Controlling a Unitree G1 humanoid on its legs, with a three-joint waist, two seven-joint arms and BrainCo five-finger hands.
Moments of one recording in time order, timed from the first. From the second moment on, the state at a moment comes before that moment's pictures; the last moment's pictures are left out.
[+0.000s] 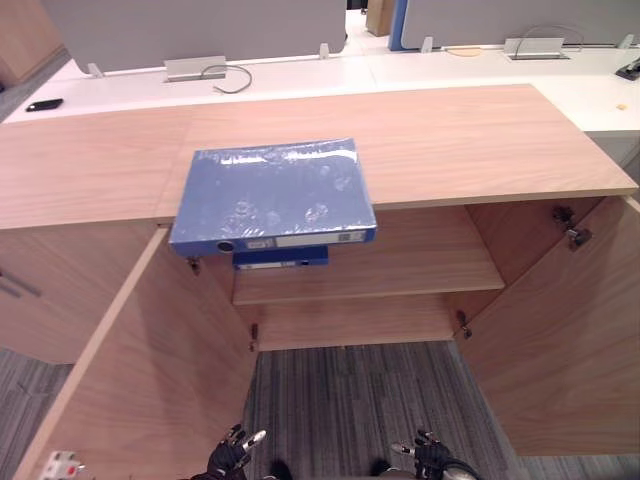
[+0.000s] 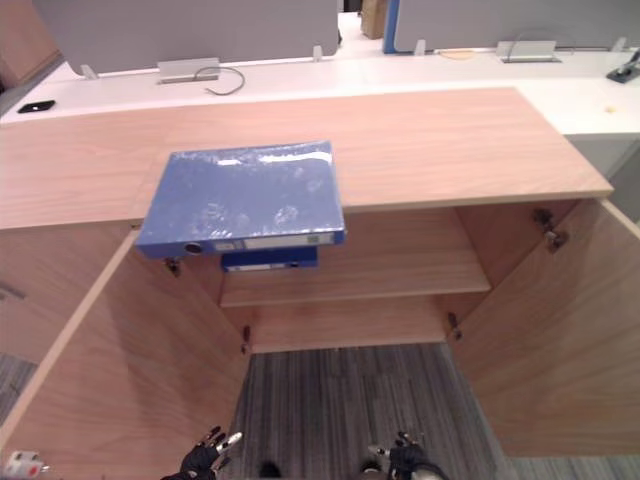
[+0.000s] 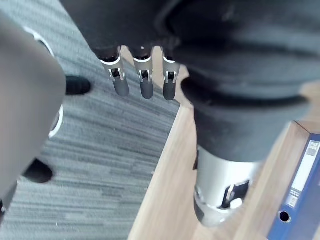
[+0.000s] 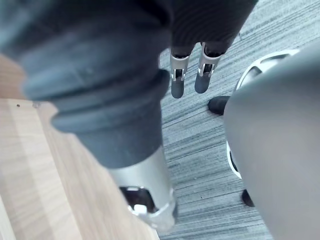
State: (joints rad) left arm 0.17 0.12 -0.11 0.91 -0.63 -0.13 -0.12; right arm 0.00 -0.07 -0.23 1.15 0.06 0.00 0.05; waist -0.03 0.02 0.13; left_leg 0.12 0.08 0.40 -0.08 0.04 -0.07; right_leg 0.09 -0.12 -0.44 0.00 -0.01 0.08
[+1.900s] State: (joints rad) left arm -0.06 0.25 -0.35 -0.40 0.93 -0.16 0.60; right arm -0.06 -0.08 -0.09 1.33 -0.06 -0.03 -0.04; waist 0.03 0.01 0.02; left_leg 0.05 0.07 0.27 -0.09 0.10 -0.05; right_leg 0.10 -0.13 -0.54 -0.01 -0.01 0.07
